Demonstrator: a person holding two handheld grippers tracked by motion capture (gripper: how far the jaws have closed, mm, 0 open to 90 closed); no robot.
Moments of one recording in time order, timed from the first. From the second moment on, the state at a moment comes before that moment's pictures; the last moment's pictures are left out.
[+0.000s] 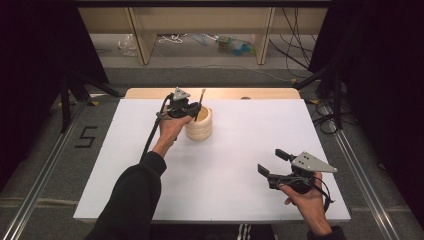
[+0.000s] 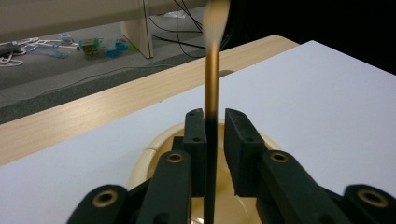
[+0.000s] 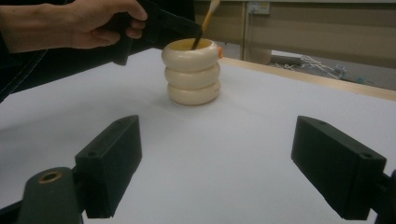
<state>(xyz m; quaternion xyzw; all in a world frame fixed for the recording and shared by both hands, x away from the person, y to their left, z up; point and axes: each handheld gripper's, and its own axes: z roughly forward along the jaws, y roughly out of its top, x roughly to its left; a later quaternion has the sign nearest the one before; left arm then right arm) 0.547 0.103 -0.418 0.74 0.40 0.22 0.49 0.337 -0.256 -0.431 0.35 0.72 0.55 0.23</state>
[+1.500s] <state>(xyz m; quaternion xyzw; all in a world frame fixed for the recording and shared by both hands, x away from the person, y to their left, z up) 0.475 0.155 -0.407 0.72 0.36 0.19 0.55 0.339 -0.257 -0.433 0.36 0.71 0.56 0.23</state>
